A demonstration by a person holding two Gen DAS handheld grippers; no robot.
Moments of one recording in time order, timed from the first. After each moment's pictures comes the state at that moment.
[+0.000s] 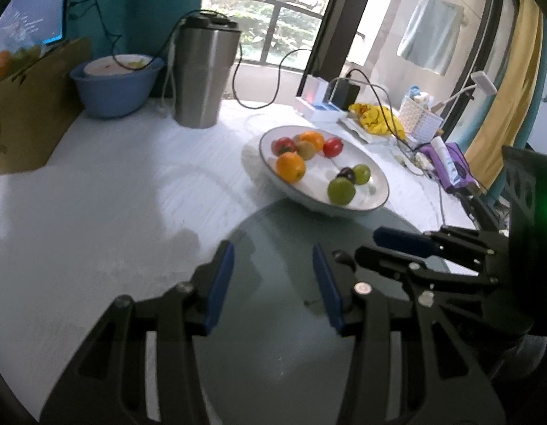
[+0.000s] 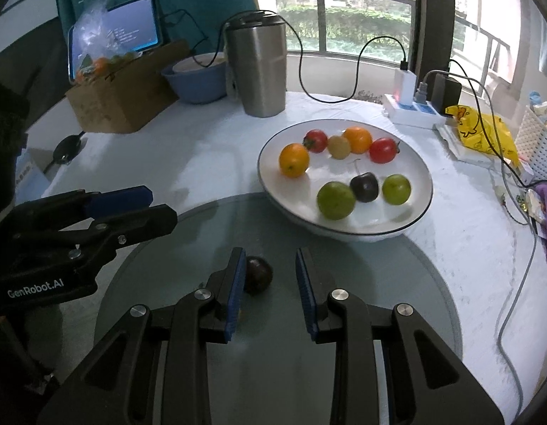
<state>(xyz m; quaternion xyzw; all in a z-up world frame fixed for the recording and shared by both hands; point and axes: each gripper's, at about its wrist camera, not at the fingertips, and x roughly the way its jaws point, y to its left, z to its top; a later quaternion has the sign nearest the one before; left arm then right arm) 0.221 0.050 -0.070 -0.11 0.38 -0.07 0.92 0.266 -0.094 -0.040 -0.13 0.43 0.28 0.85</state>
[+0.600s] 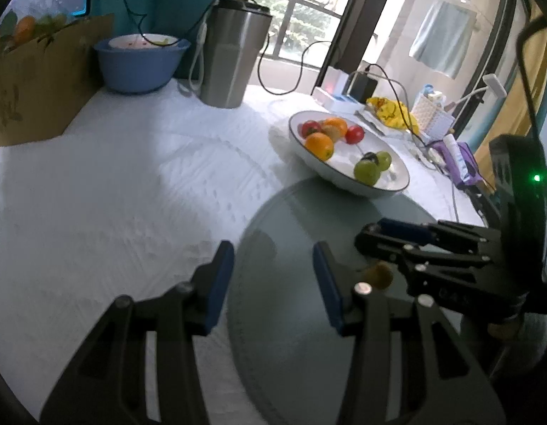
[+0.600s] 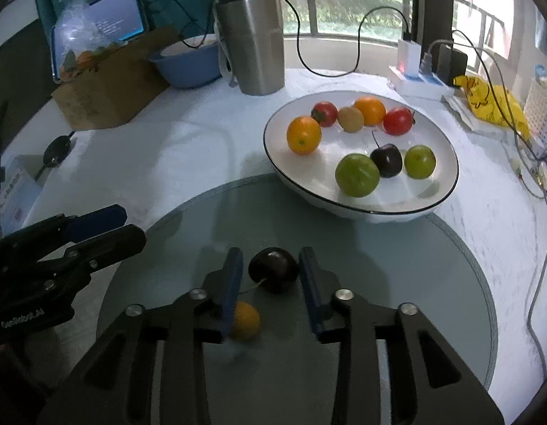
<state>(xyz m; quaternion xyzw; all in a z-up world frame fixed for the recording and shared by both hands) 0.209 0.069 -0.091 -0.13 0.39 -0.06 0.91 0.278 -0.082 -0.064 -0.10 0.47 0.26 0.84</state>
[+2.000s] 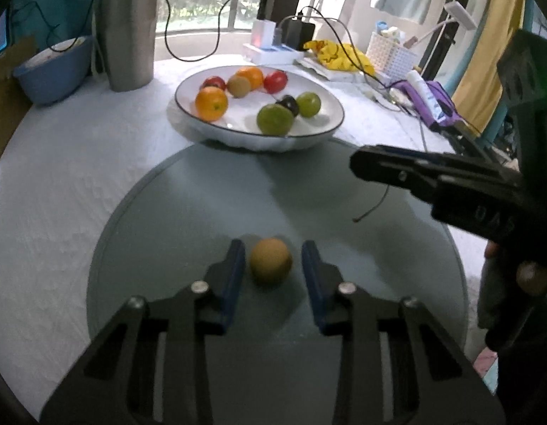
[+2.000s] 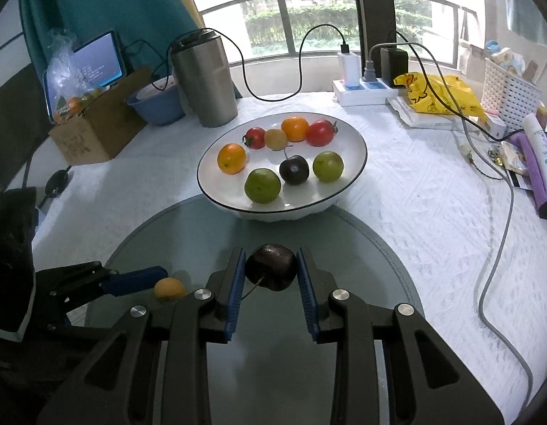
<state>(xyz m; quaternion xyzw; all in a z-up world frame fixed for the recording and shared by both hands) 0.228 -0.033 -0.103 -0.05 0.44 -0.12 0.89 0.282 -0.163 -0.036 -0.05 0.43 0.25 0.87</state>
